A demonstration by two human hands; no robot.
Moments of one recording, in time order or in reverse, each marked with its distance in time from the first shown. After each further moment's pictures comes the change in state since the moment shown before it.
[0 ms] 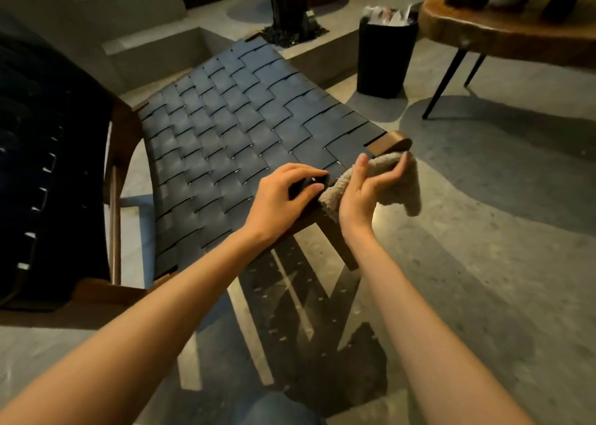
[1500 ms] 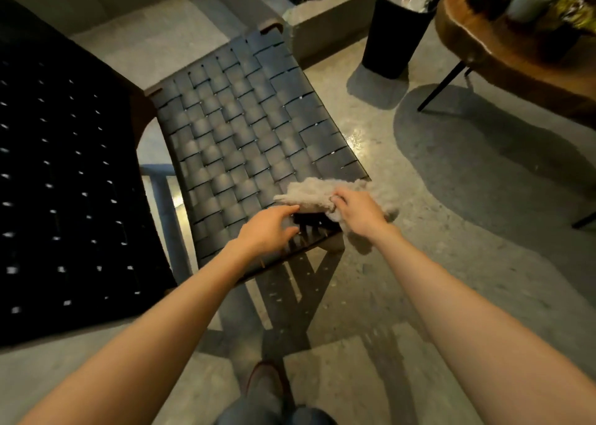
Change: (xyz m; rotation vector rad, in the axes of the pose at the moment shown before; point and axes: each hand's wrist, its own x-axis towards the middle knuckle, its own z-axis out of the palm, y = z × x) left_hand 0.057 0.048 -0.124 0.177 -0.705 -0.530; right_hand 0.062 -0.147 0.020 -1.167 -1.005 0.116
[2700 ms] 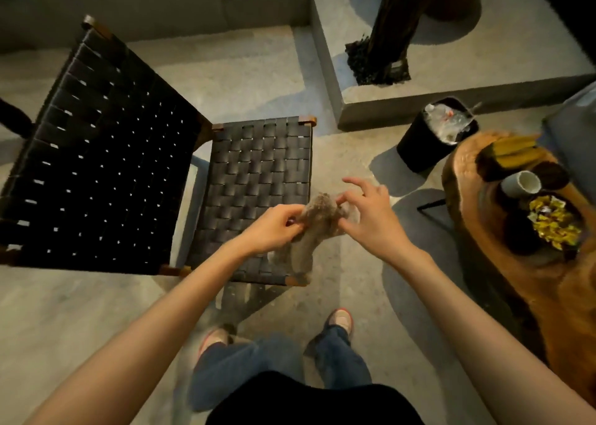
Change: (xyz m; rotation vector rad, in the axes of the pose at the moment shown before) left_hand -0.018 0.295 -0.272 -0.660 0.250 -0.111; right_hand 0.008 -0.082 -0.437 -0.120 -0.152 -0.650
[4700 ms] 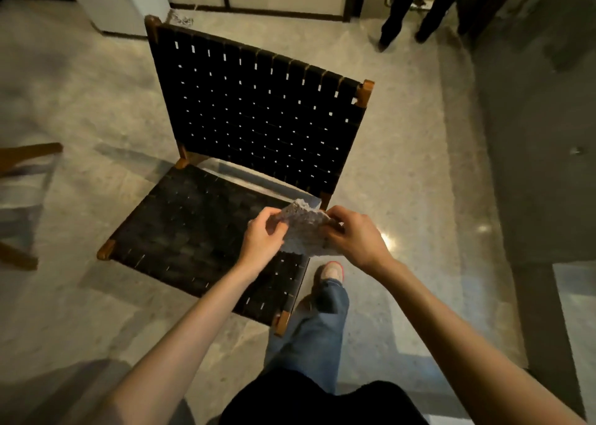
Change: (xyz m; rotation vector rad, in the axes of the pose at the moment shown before) left_hand 0.414 -0.018 -0.266 -0.990 2.102 -0.858; right_hand 0.713 -0.127 -0.014 -0.230 -1.146 -1.401
